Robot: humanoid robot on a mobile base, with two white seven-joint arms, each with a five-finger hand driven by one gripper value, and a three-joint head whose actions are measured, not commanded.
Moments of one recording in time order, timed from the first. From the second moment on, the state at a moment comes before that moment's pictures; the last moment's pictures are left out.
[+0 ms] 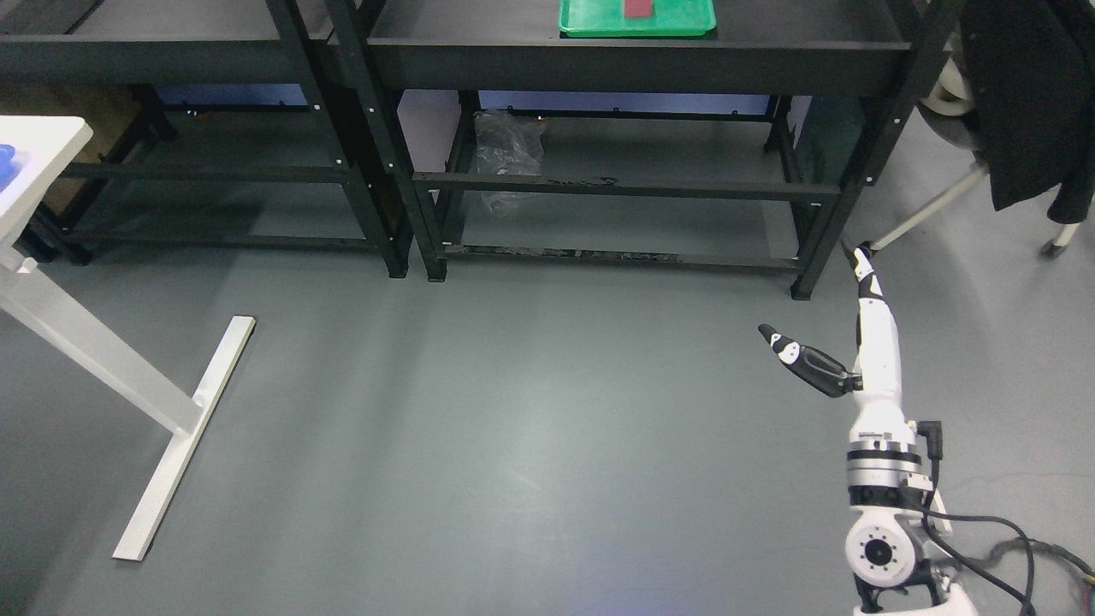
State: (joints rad) left arm 0.00 0.00 -0.08 0.00 0.13 0.01 0.18; right arm 0.09 0.00 0.04 -1.63 0.58 -0.19 -0.28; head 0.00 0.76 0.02
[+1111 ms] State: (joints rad) left arm 0.00 0.00 -0.08 0.00 0.13 0.01 0.18; right arm 0.09 0.00 0.10 -1.63 1.13 -0.03 -0.43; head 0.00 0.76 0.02
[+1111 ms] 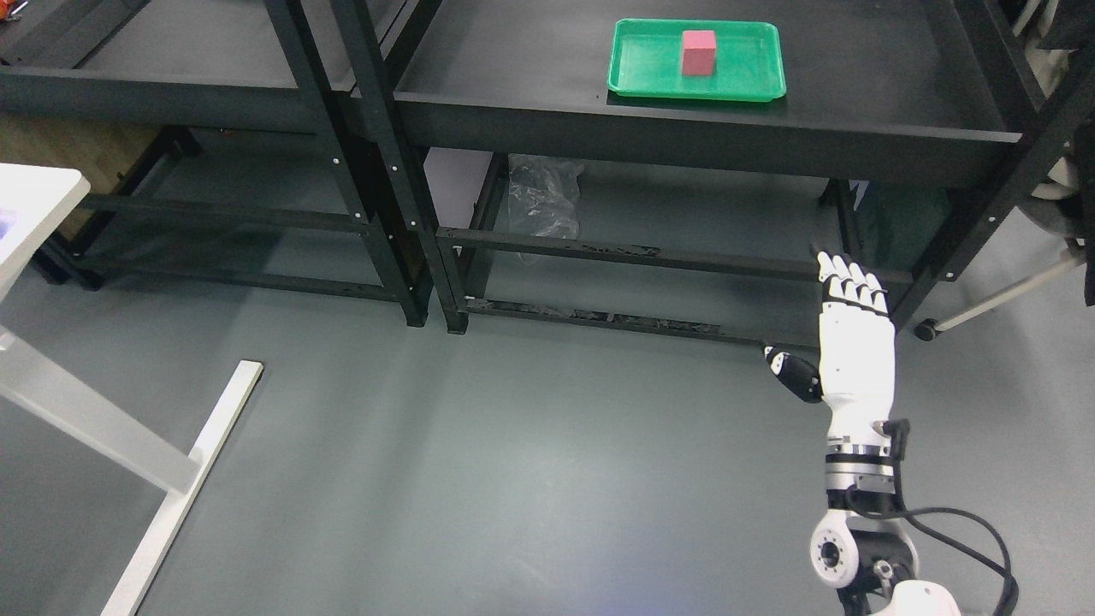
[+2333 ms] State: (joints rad) left arm 0.00 0.00 -0.08 0.00 0.13 0.01 0.18; right arm 0.08 0.00 0.12 -1.63 1.34 -0.04 -0.49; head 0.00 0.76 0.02
